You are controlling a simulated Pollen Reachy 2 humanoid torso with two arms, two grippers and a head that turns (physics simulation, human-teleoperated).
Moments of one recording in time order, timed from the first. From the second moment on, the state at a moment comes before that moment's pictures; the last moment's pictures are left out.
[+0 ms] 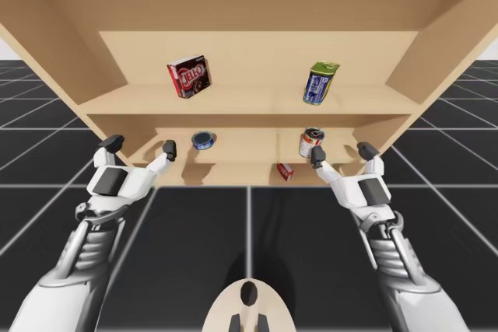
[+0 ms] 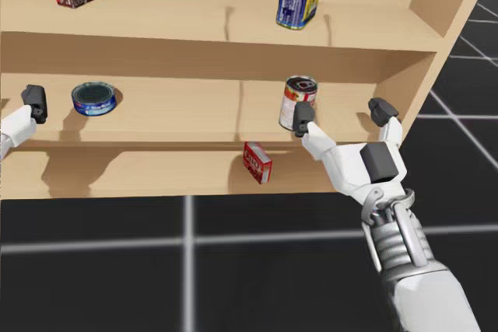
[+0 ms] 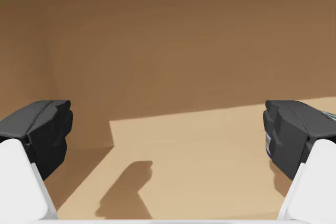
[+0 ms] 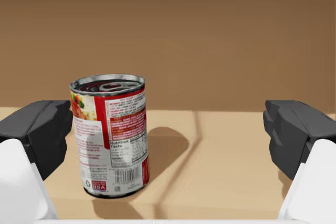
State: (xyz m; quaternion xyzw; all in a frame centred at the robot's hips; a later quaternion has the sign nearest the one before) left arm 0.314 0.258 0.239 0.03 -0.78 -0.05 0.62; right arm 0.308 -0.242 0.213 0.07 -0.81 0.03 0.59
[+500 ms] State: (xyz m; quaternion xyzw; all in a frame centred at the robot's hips) left arm 0.314 0.256 0.239 0.02 -0.78 -0.05 0.62; right arm 0.254 -0.216 0.223 0.11 -0.77 0.09 0.63
